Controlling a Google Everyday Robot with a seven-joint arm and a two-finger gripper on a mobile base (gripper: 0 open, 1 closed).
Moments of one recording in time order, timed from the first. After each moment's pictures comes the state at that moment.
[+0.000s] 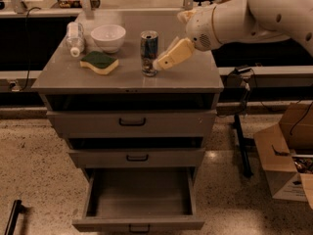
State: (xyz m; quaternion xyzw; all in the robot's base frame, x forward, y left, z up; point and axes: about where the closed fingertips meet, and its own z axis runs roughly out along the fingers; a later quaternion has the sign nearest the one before) arm 0.648 -0.036 0.966 -0.52 0.67 0.16 0.50
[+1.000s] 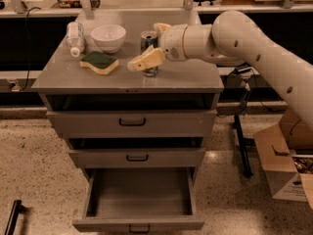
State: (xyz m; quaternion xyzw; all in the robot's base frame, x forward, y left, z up) arm 0.700 0.030 0.925 -0.48 0.64 0.25 0.55
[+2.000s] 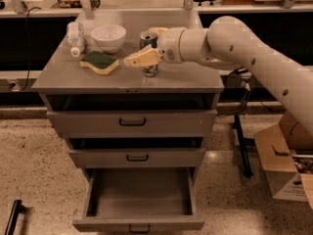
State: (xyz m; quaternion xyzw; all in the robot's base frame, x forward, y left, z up) arm 0.709 0.033 0.918 -0.45 0.65 0.26 0.56
